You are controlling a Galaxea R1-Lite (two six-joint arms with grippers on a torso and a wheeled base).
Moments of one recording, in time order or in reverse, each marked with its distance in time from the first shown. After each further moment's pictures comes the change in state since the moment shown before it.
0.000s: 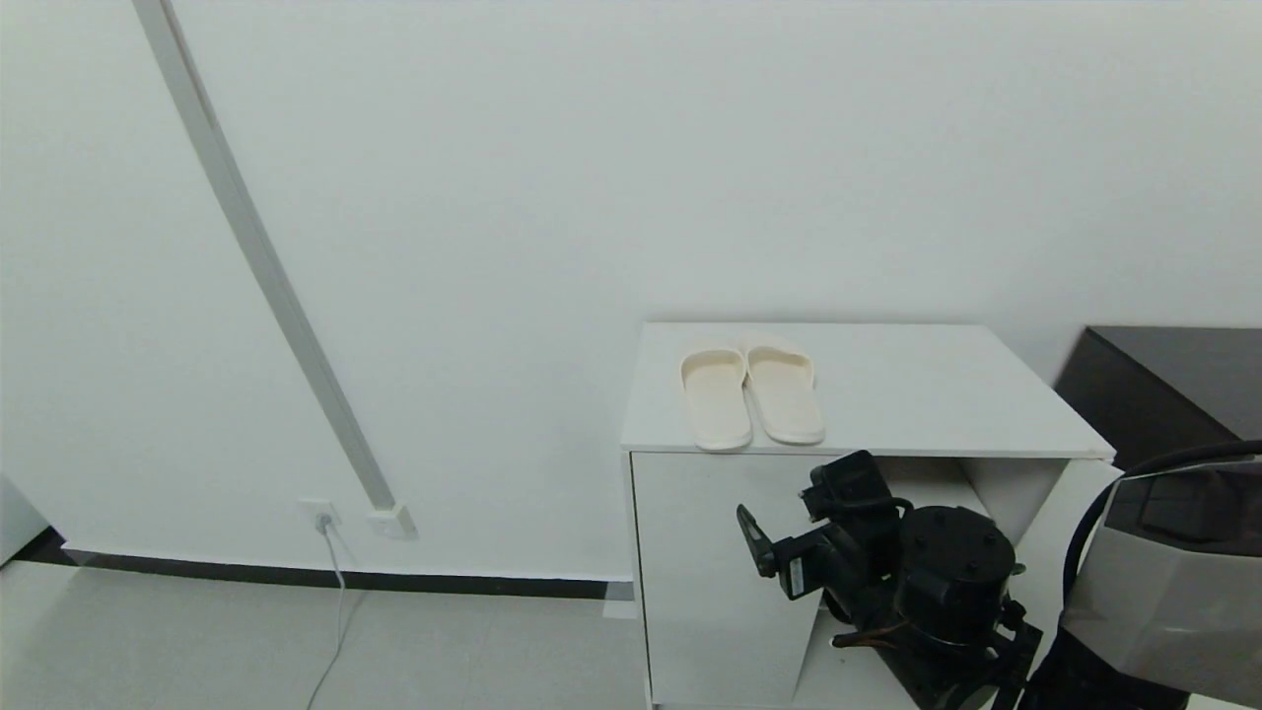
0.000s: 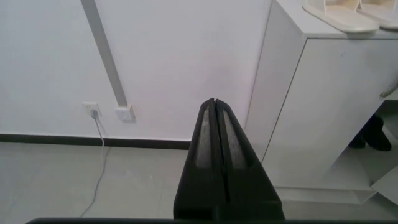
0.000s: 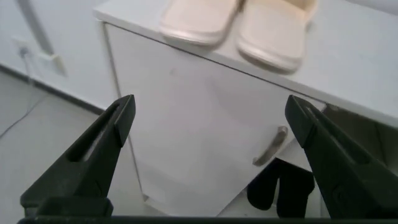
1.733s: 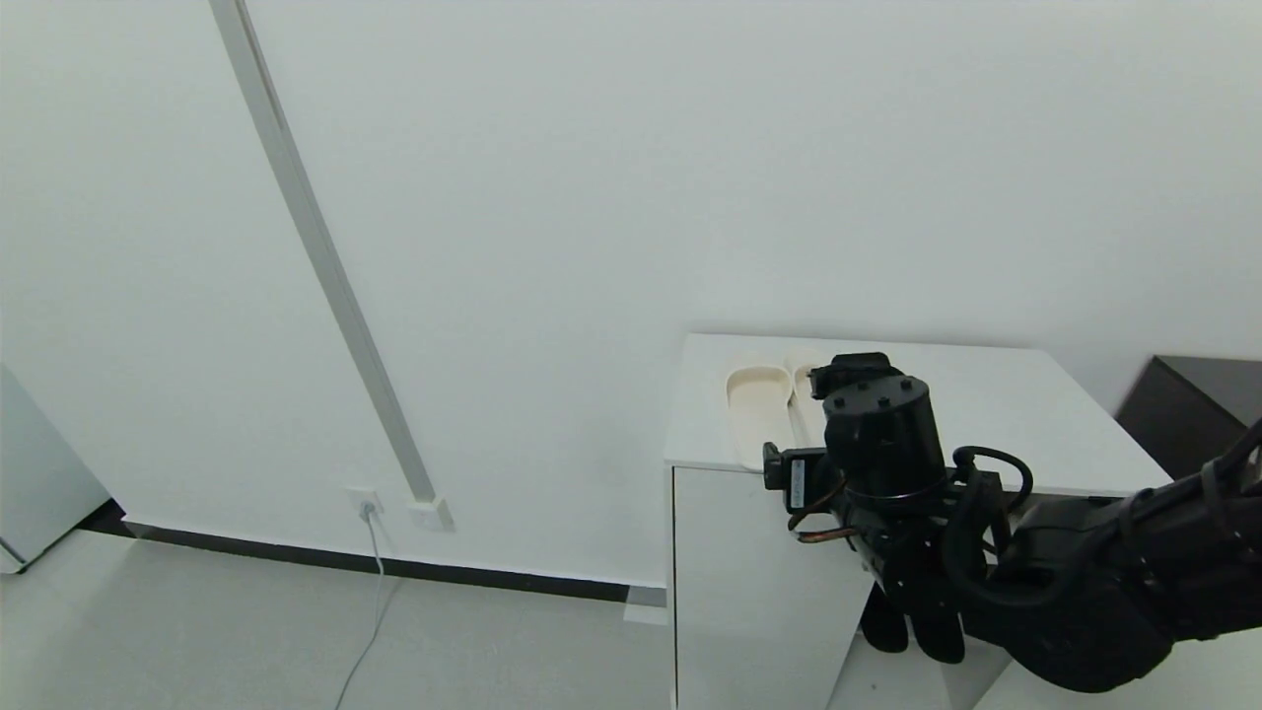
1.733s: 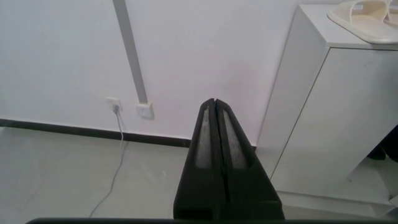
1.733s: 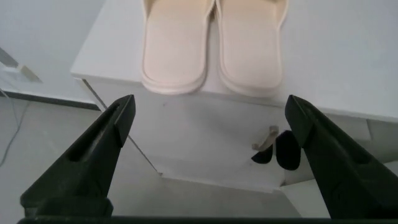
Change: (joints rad) left arm 0.000 0.000 0.000 0.000 0.000 0.001; right arm 0.001 -0.229 -0.429 0.980 -0.309 0.363
